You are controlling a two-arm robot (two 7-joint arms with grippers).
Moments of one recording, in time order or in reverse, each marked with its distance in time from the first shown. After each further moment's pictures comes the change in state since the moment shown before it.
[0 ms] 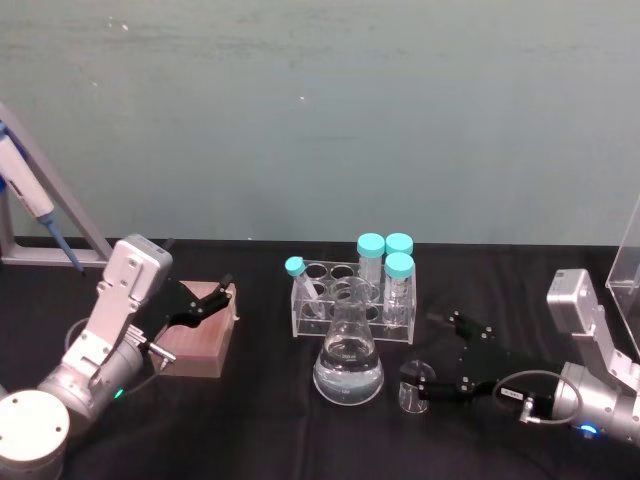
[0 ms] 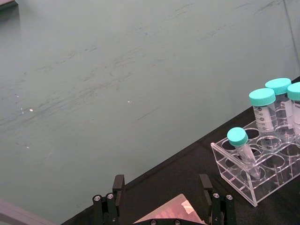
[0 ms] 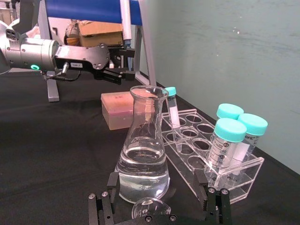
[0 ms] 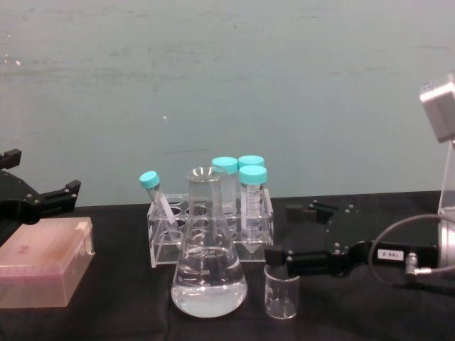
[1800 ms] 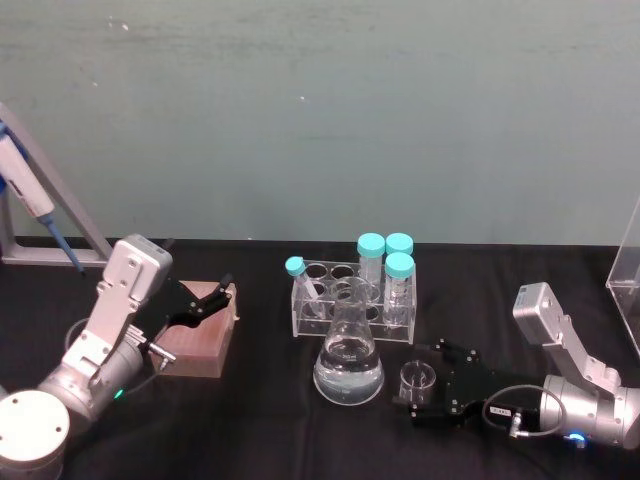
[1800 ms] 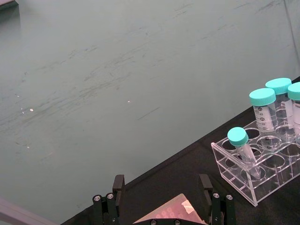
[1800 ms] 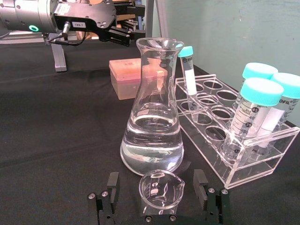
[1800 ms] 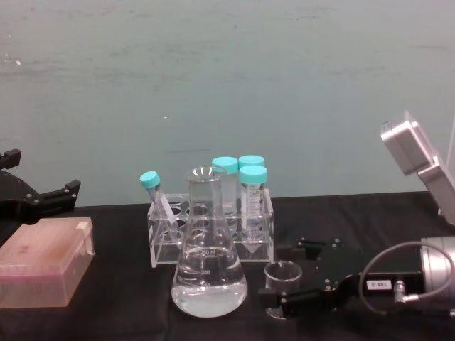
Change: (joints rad) left arm 0.000 0.000 0.000 0.000 0.000 0.000 0.000; right arm 0.097 -0.019 -0.129 0.164 0.002 0.006 0.025
